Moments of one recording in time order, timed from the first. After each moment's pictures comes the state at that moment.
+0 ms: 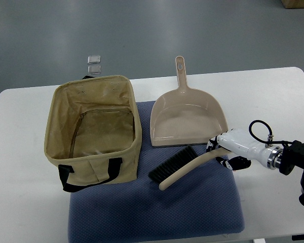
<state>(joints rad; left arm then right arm) 0.01 0.00 -0.11 -0.12 -0.06 -0.04 0.10 0.43 -0.76 0.48 1.60 -1.84 -0.12 -0.03</state>
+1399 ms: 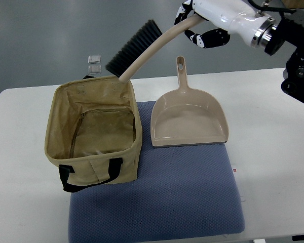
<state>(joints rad) 0.01 0.00 -0.11 -0.12 -0.06 -0.04 0.10 1.07 -0.61 0.55 1.48 -1.73 -0.02 -0.03</state>
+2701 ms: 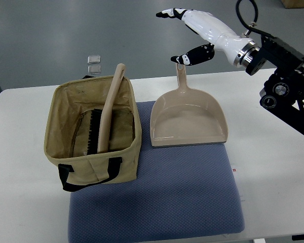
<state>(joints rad) 0.01 0.00 -0.11 -0.12 -0.06 -0.04 0.10 0.79 -0.47 0.83 1.44 -1.51 -0.06 -0.02</state>
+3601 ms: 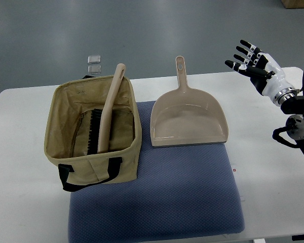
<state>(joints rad) 0.01 0.00 -0.11 -0.12 -0.06 -0.04 0.10 0.43 -0.33 1.18 1.19 -0.67 -0.06 0.04</state>
